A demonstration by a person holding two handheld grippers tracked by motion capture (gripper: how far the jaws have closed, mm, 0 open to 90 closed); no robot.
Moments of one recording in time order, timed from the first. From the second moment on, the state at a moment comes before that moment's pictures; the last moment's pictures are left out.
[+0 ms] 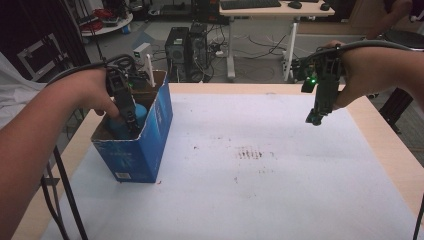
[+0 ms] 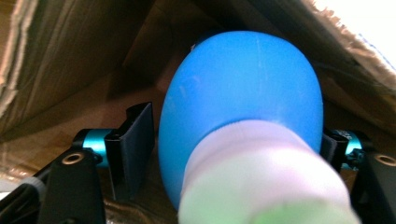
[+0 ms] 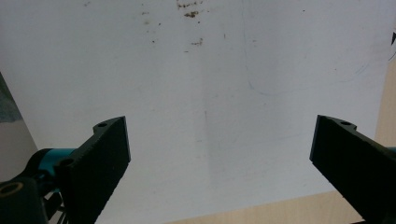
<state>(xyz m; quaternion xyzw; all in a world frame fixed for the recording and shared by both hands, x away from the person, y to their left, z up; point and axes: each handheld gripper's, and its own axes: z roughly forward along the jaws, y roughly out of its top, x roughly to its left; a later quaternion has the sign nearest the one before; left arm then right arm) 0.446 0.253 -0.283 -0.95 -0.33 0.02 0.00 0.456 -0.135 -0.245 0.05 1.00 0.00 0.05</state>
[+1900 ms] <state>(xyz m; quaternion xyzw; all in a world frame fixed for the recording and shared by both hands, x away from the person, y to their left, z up) 0.410 0.172 -0.191 -0.99 -0.15 -0.04 -0.02 0.453 -0.145 -0.254 0.05 1.00 0.00 0.04</state>
